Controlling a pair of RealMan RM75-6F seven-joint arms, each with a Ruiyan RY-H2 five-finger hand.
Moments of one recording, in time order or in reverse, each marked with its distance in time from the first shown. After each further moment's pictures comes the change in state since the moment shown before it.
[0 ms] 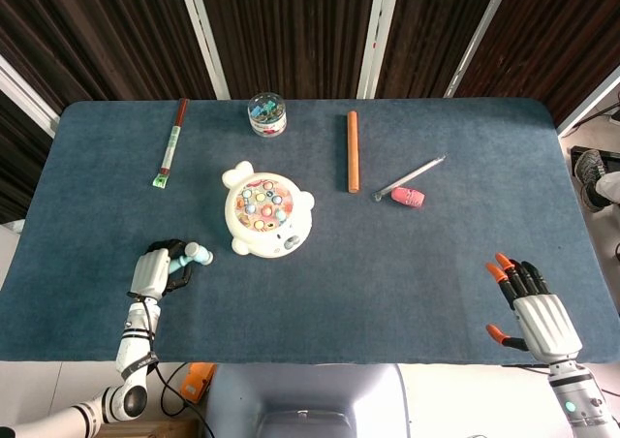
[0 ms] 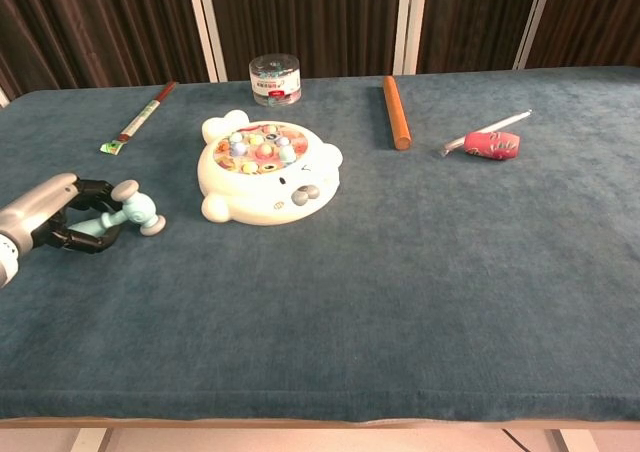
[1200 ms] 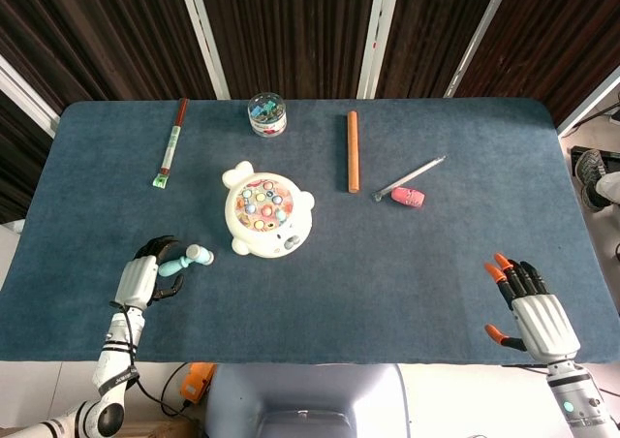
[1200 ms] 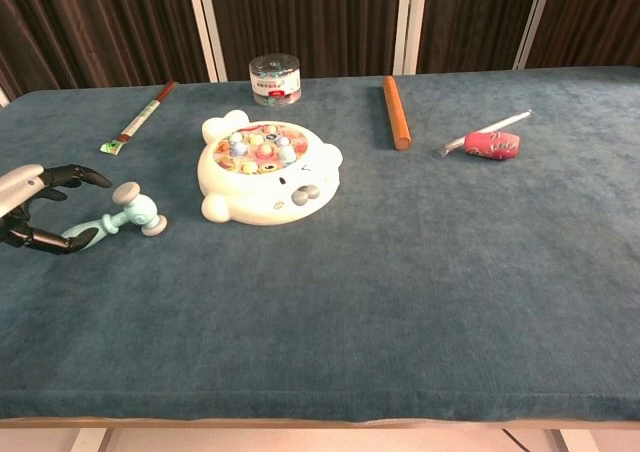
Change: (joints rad) left arm 0.067 0.129 0.047 -0.156 0.088 0.059 -0.035; right arm -0.002 -0.005 0.000 0.000 -0.005 0.000 -0.009
